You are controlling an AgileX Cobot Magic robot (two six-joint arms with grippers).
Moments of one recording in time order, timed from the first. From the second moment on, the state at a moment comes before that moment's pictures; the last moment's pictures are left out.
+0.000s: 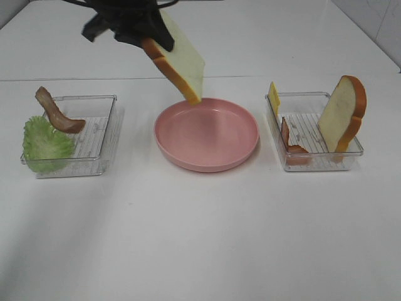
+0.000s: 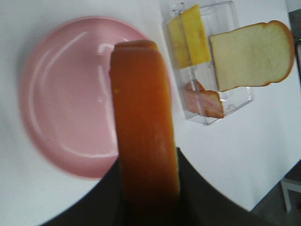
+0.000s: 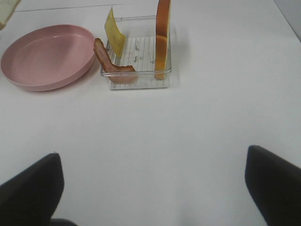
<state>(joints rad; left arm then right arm) -0.34 2.13 -1.97 -0.62 1.07 0.02 0.01 0.00 -0.45 0.08 1.11 -0.01</state>
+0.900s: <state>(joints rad) -0.47 2.40 -1.97 -0.62 0.82 0.00 0.01 0.00 -0.45 0.08 1.11 -0.01</state>
